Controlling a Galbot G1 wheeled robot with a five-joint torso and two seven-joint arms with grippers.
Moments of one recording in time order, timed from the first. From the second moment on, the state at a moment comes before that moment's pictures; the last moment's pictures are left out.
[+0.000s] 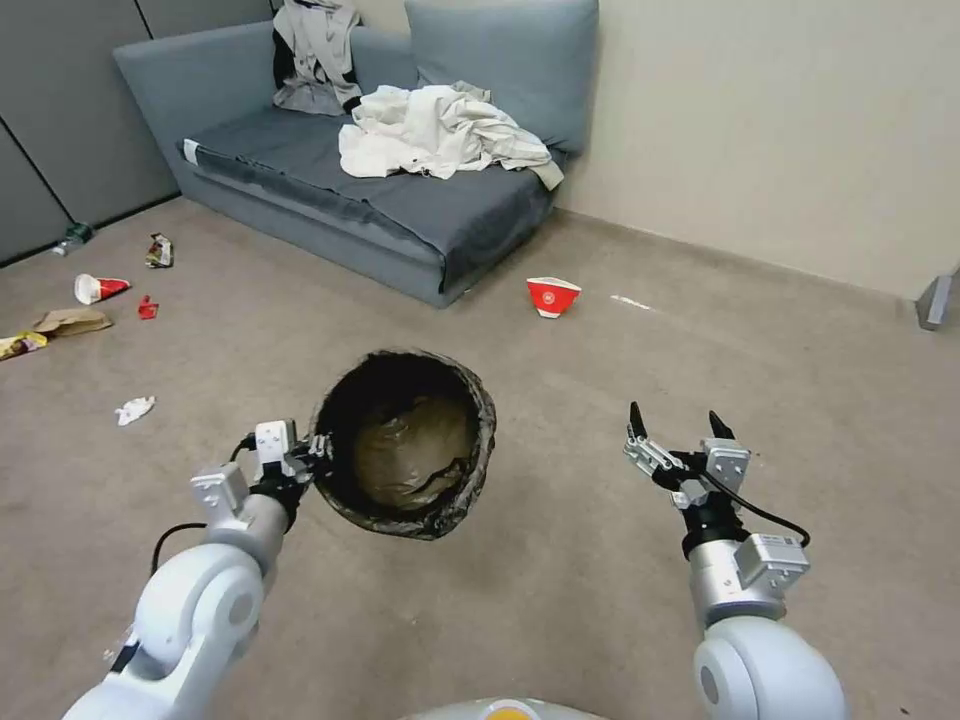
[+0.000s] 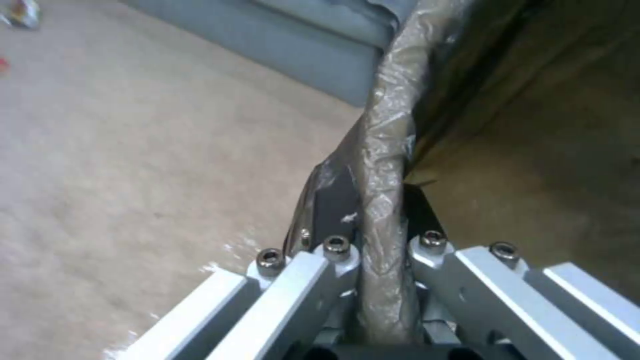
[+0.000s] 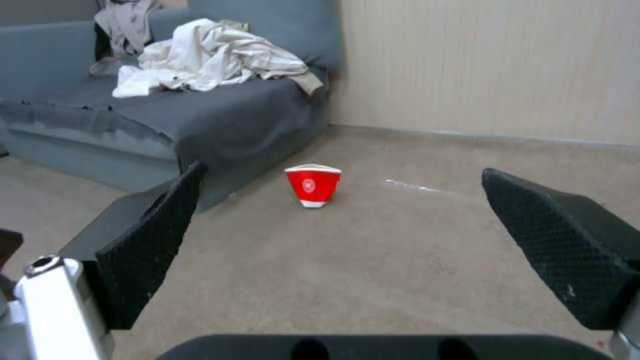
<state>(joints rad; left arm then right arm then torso) 1.46 -1.14 -0.56 -2.12 -0.73 0.43 -0.23 -1.64 1.54 0.50 2.24 0.11 -0.10 0.10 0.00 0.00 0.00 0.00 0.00</state>
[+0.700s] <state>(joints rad) 1.60 -1.20 -0.59 -2.25 -0.47 0.36 -0.22 -1.64 1.55 0.49 2.25 0.11 -0.10 0.10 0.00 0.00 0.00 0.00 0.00</state>
